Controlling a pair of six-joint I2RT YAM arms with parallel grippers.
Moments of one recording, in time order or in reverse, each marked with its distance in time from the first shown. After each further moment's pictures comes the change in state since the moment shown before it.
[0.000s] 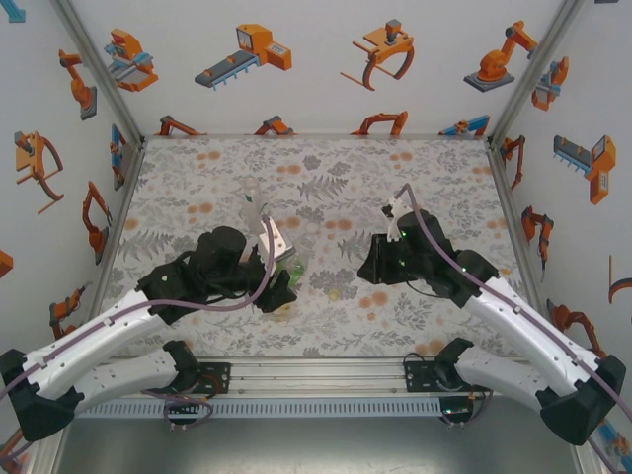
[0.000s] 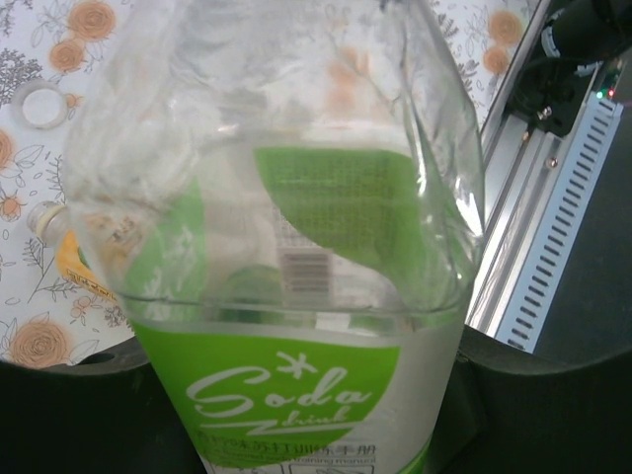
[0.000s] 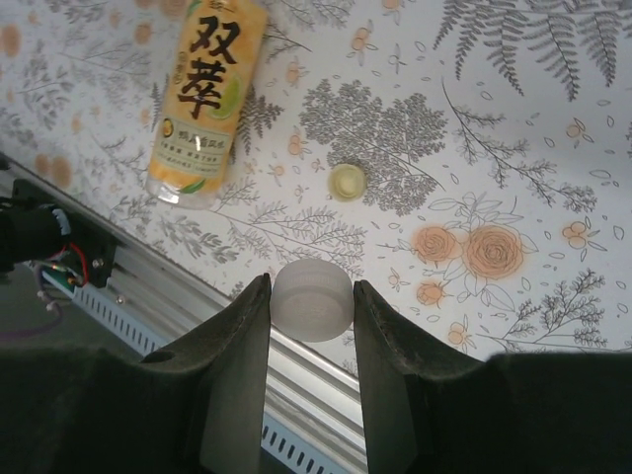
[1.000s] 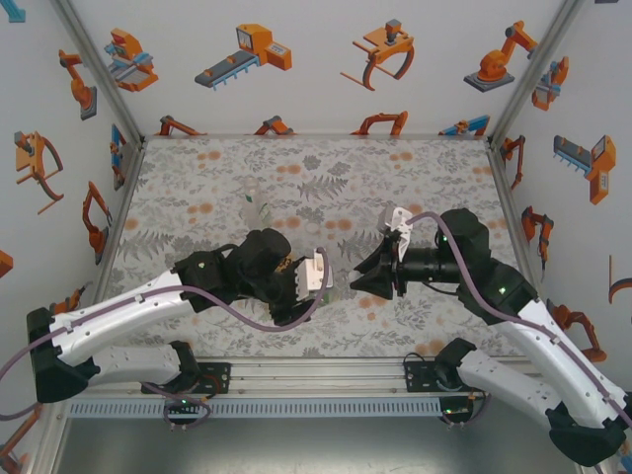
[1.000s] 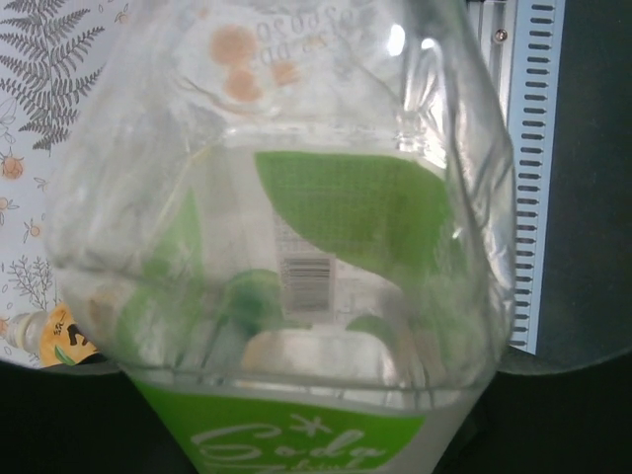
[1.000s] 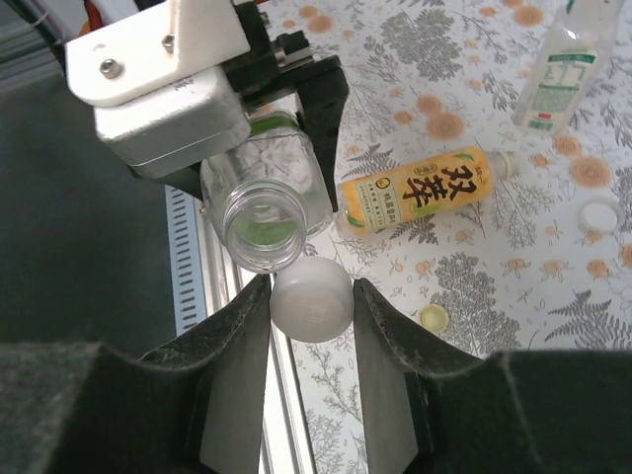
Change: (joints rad) left arm -0.192 0.226 0.180 -0.144 0.050 0.284; right arm 0.001 -0.154 0.093 0.132 -0.566 -0.559
